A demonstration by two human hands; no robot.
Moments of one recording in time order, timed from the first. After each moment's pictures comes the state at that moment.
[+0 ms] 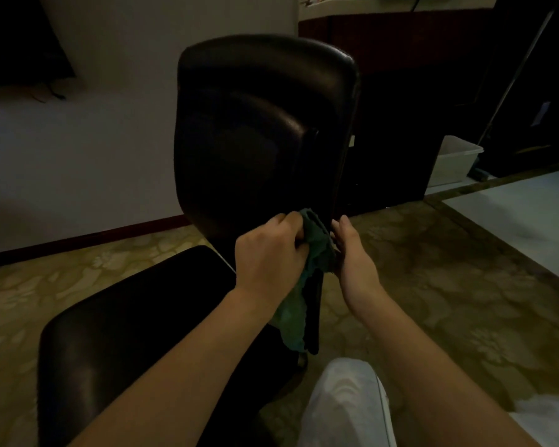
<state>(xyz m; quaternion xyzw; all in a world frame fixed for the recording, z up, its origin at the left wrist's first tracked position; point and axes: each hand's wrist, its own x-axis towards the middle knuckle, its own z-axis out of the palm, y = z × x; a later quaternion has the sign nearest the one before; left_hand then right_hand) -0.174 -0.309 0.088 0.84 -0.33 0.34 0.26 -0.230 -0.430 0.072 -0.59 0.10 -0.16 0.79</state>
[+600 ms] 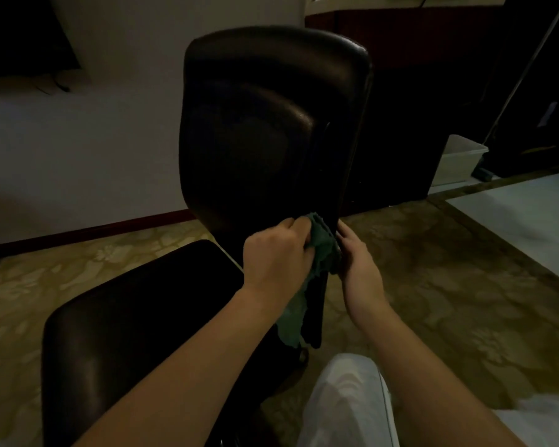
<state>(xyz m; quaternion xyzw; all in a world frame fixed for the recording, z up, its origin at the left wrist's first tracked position) -0.175 -0.307 0.075 0.85 -0.33 0.35 0.20 -0.235 -0.422 0.054 -0.57 0.10 -0.21 0.79</state>
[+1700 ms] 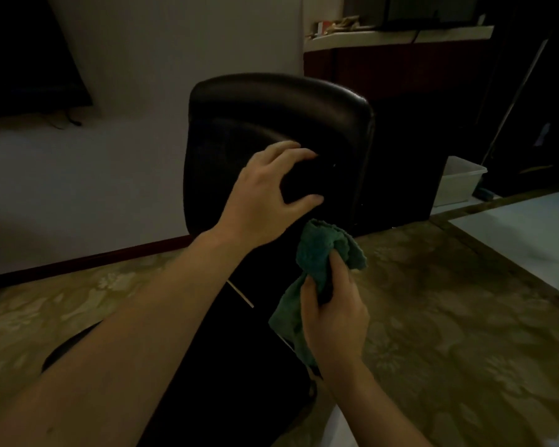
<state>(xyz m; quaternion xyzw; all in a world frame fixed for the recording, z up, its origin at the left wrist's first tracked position) -0.101 -0.296 0.184 0.80 -0.44 0.23 0.33 -0.222 -0.373 0.045 -0.80 0.18 -0.42 0.38</state>
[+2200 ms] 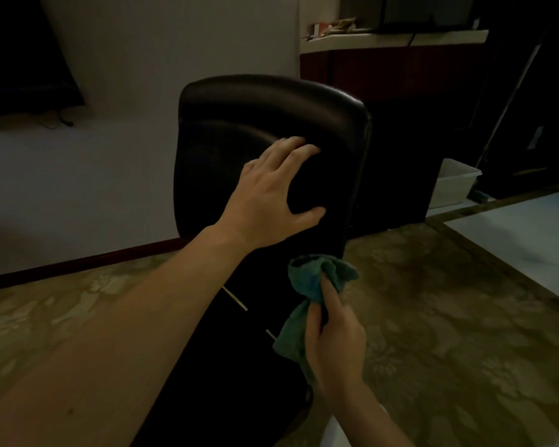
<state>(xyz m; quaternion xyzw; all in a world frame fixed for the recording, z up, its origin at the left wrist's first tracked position) -0.086 -0.308 0.182 0.80 -0.48 0.27 0.23 -0.222 -0.382 0.017 -0.84 0.17 -0.37 0.36</state>
